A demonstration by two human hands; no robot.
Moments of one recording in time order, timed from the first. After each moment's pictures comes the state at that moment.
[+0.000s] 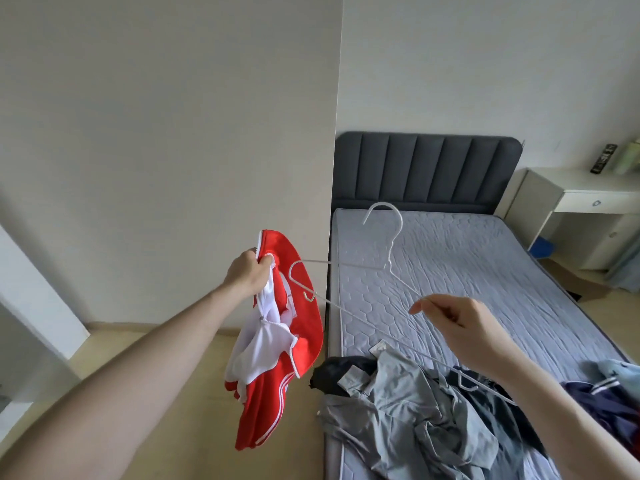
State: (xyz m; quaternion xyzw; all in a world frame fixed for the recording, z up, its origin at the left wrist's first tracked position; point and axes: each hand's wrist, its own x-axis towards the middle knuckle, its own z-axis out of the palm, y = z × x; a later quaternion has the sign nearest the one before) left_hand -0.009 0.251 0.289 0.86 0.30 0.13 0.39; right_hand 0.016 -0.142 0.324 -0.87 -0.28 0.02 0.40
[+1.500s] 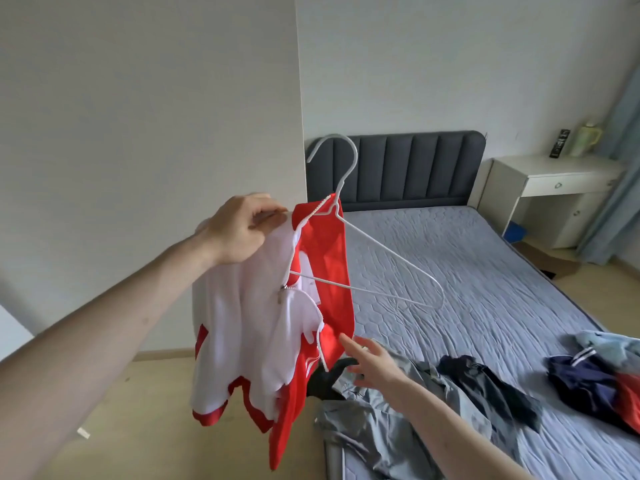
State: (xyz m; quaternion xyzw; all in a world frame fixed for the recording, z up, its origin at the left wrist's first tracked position) left_hand -0.021 0.210 0.427 0.94 -0.13 0.24 0.21; right_hand 0.000 -0.064 0.203 -0.73 0.01 0.32 0.60
